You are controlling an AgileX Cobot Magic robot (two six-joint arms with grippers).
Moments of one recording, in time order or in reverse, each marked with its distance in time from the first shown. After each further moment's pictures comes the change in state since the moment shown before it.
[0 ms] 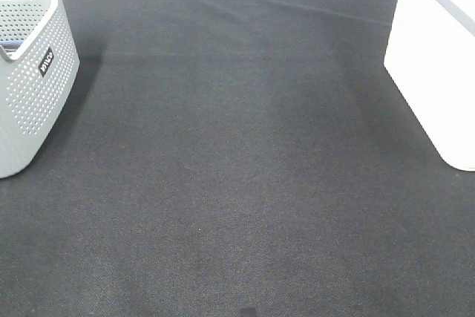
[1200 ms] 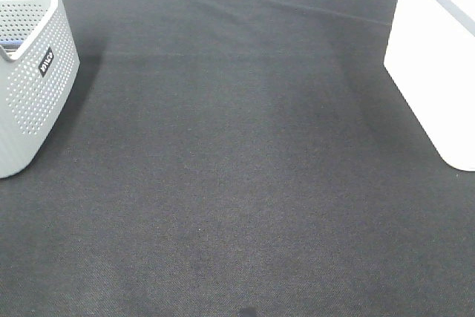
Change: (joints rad) left arm 0.000 0.000 0.000 0.000 0.000 0.000; right arm -0.131 -0.514 0.007 0.043 -0.016 -0.038
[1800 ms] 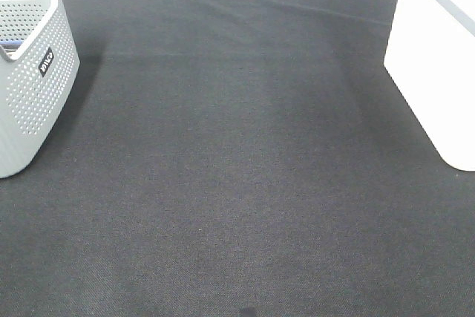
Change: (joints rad) left arm 0.000 0.000 0.000 0.000 0.000 0.000; right arm 0.000 -0.054 0.000 0.015 0.001 0.000
